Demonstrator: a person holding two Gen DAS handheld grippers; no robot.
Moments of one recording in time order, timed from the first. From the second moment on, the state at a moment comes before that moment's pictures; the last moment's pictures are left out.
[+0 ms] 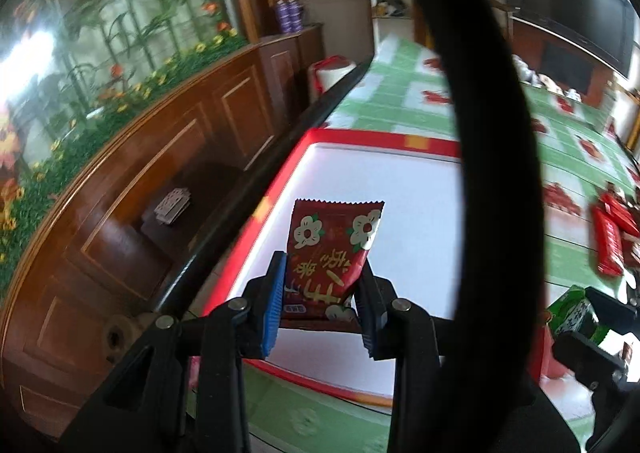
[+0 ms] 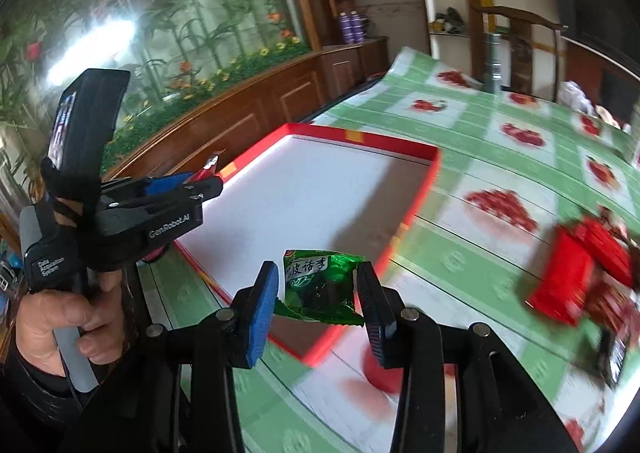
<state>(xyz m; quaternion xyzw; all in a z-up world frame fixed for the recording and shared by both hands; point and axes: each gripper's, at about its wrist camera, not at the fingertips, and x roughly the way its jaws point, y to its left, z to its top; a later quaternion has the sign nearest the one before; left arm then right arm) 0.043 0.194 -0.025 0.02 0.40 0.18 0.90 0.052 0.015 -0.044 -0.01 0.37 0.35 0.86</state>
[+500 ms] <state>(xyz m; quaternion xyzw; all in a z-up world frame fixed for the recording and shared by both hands) 0.066 0.220 -0.074 -0.01 0.46 0.17 0.87 0.078 0.063 -0.087 -0.04 0.43 0.36 0.83</state>
